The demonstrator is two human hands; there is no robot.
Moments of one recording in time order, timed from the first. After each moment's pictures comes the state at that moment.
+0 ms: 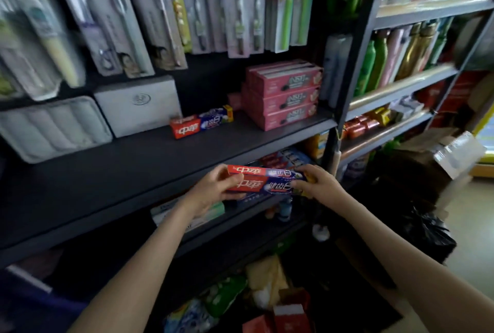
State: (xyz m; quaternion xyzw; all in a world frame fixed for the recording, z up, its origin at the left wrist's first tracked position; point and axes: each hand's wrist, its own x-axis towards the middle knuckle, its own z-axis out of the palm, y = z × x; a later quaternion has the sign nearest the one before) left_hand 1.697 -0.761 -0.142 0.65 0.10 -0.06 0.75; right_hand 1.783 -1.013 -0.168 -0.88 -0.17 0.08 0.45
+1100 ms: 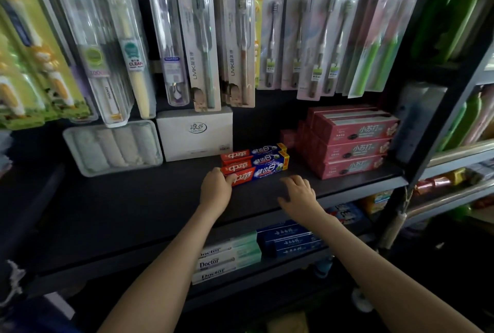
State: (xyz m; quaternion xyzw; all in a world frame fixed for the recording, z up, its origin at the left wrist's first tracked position) left_hand 1.788 -0.629 -0.150 0.88 0.28 0.20 0.33; right_hand 1.842 -0.828 -0.140 -0.94 -0.29 0.01 0.20
